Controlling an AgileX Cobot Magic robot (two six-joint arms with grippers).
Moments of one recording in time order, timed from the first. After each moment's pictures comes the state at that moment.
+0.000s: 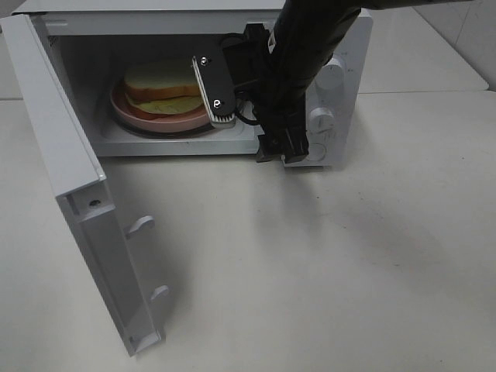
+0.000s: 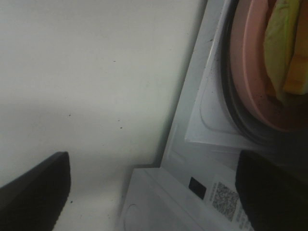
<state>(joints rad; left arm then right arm) 0.00 0.00 -0.50 -0.04 1.04 0.01 0.64 1.91 -1.46 -0.13 0.63 -1.18</state>
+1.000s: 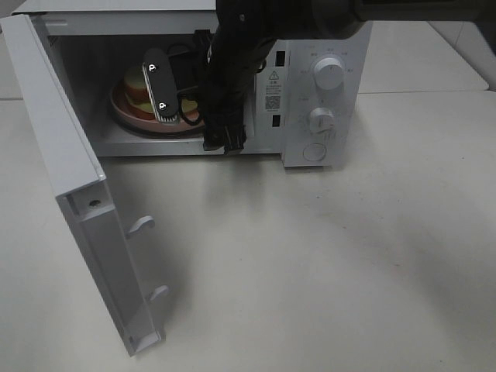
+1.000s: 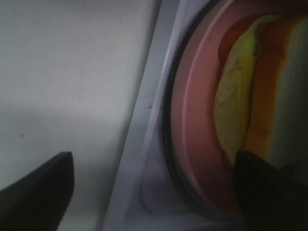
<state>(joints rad) 0.00 0.00 -0.50 -0.04 1.04 0.01 0.67 2.21 -1.80 -0.12 0.58 -1.18</state>
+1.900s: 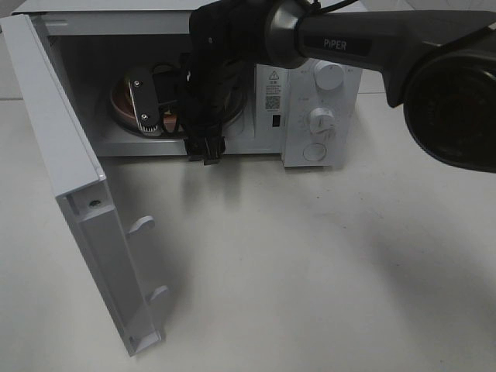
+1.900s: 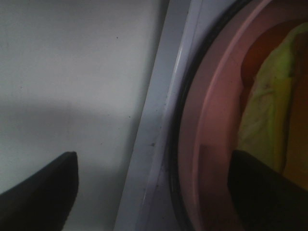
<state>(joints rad) 0.00 0.00 -0.50 -0.04 1.04 0.01 0.67 2.42 -2.08 -0.07 0.70 -1.18</state>
